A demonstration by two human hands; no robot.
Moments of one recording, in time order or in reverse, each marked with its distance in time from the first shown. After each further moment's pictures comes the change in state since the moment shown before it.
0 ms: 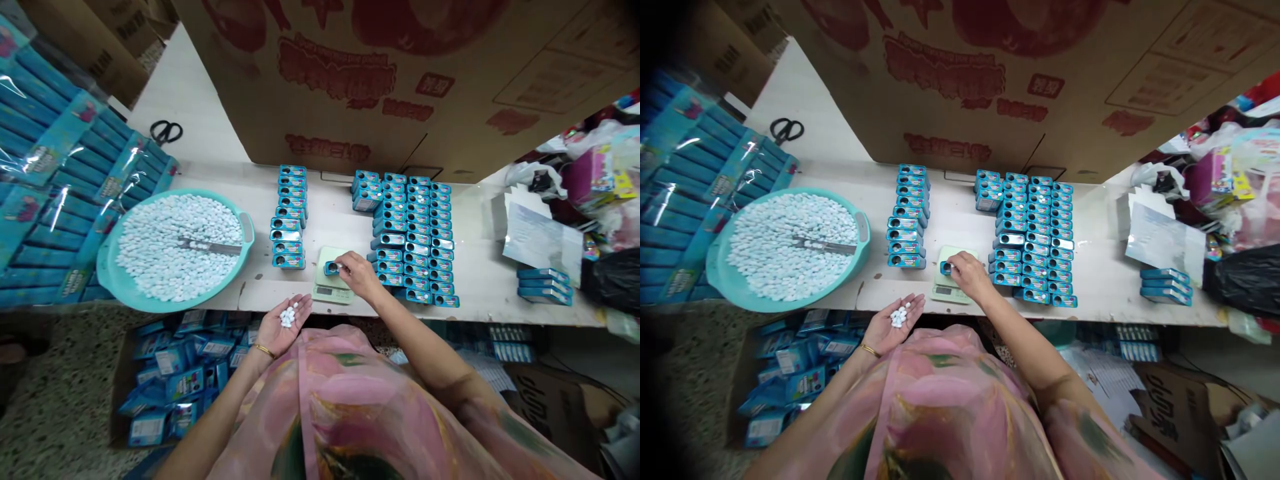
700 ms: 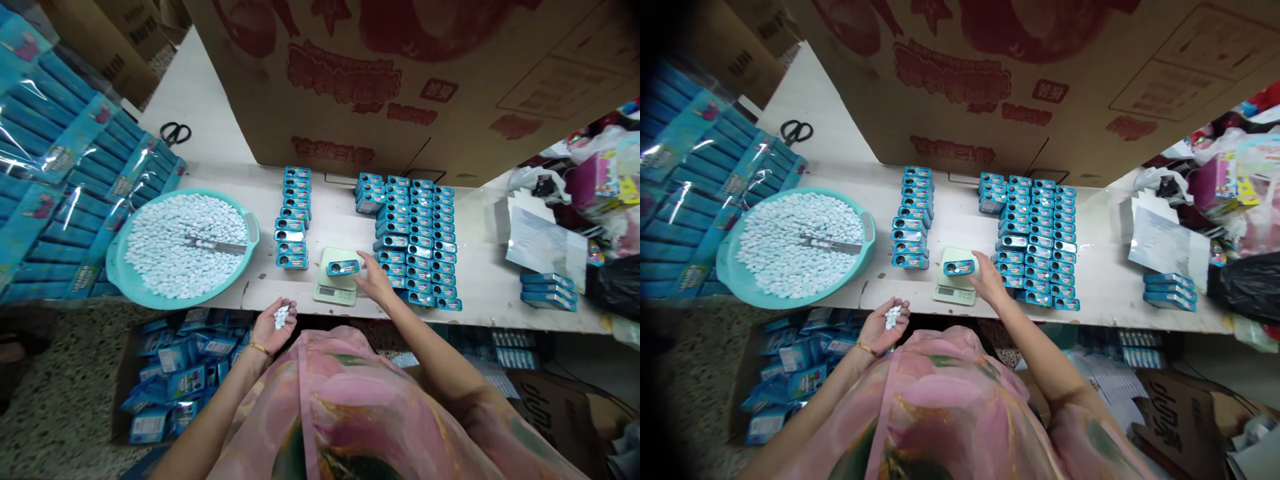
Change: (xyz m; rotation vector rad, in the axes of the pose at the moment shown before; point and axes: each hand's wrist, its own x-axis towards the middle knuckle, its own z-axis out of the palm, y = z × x) left_hand 0.001 0.013 -0.013 -0.025 0.042 0.008; right_hand -0.025 0.031 0.005 0.145 0.062 0.183
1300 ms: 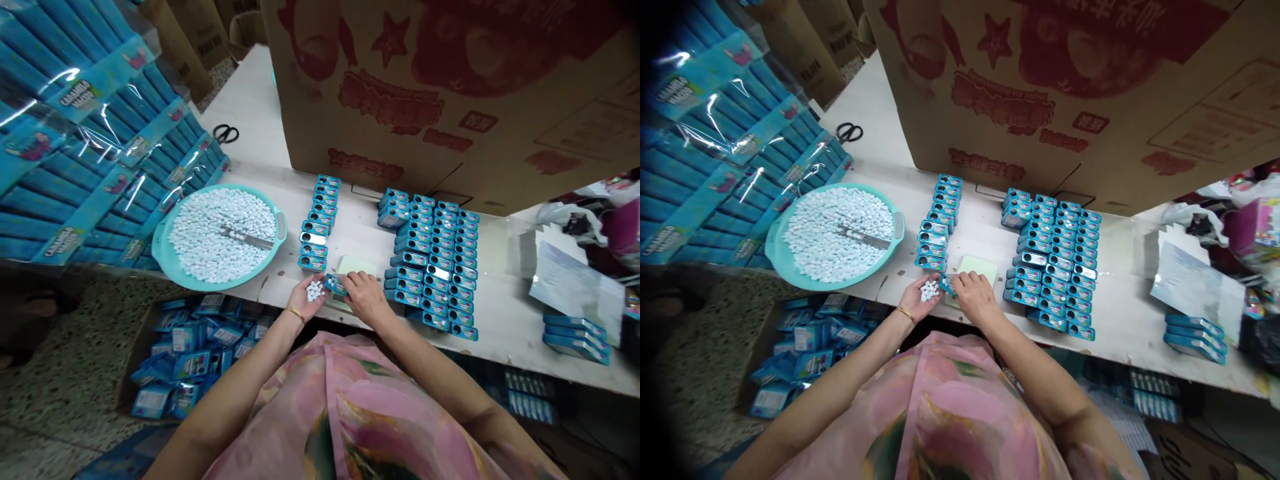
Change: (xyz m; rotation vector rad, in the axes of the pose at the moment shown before) left_hand 0.041 0.001 0.047 -0.063 -0.036 0.151; right_hand 0.005 -0.097 -0.001 -0.613 -0.276 -0.411
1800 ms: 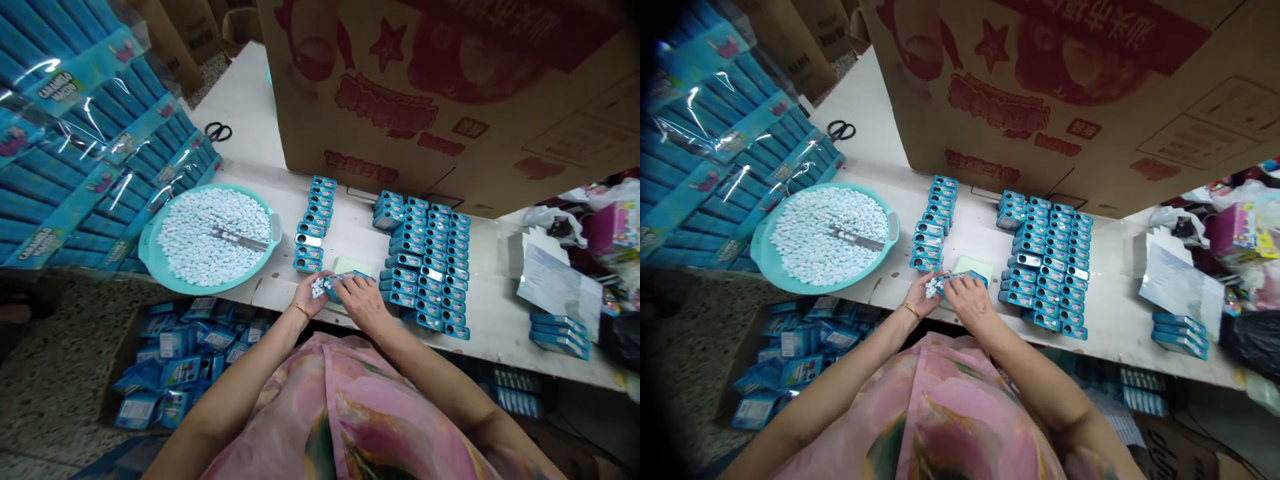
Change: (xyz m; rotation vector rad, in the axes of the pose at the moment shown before) left_hand 0.010 -0.007 0.014 0.047 -0.080 -0.041; right_hand -0.006 0.001 -0.008 -0.121 0.064 -0.049
